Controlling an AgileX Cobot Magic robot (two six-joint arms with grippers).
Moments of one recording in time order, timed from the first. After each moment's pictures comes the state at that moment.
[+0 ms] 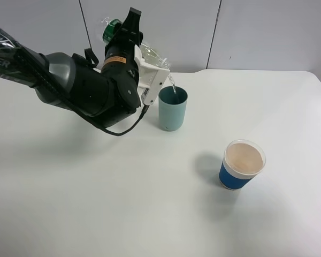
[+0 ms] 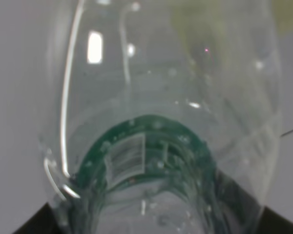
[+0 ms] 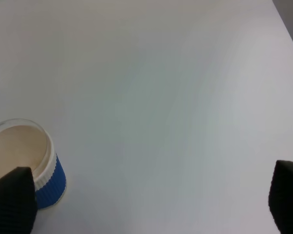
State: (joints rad) left arm -0.81 2.01 -1.06 -1.02 -1.21 2.57; right arm -0.04 0.00 -0.50 0.01 1.07 -0.02
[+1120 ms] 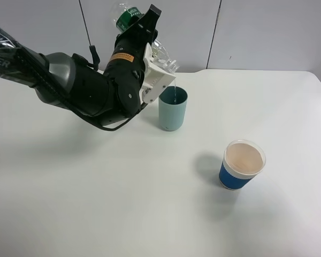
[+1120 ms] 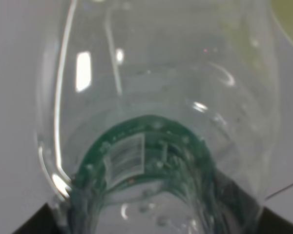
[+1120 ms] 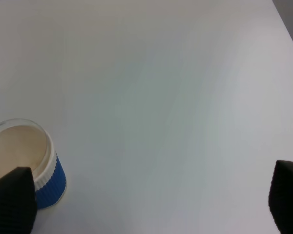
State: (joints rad) left arm -0.81 2.01 -1.06 -0.84 -1.21 2.67; right arm -0.04 0.00 -0.50 0.01 1.07 -0.02
